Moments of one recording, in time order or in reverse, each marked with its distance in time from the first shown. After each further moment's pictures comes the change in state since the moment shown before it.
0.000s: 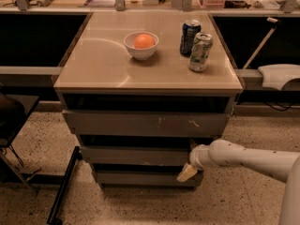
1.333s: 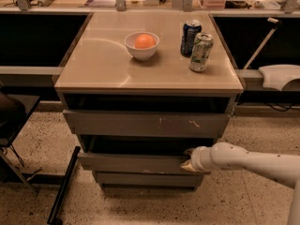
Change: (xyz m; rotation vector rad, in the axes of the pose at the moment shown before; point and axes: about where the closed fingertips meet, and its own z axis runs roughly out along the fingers) arm -0.002 0.008 -0.006 0.003 -0.009 -0.044
